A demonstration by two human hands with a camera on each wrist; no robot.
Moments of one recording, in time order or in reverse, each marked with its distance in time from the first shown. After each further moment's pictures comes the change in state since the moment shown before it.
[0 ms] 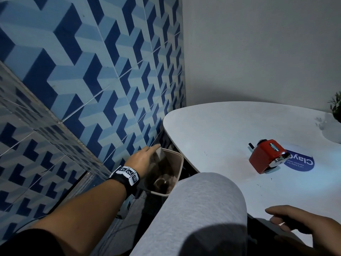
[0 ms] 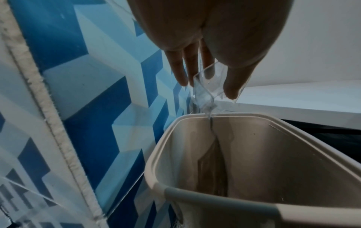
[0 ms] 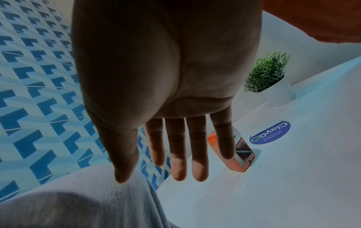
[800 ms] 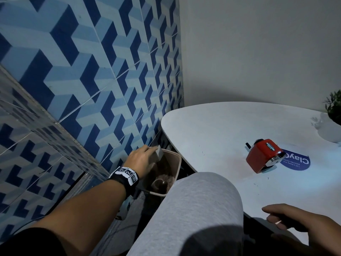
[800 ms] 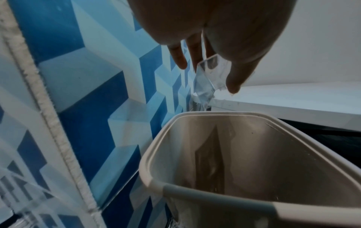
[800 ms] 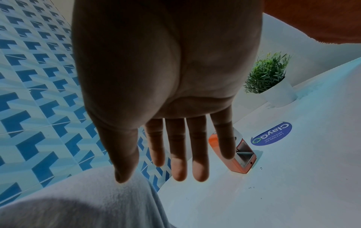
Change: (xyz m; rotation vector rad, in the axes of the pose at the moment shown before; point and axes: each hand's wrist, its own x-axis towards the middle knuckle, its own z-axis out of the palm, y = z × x) left_hand -0.003 0.009 -0.001 0.050 0.047 0.018; right_hand -0.013 -0.022 -0.001 -0.096 0.023 -0.088
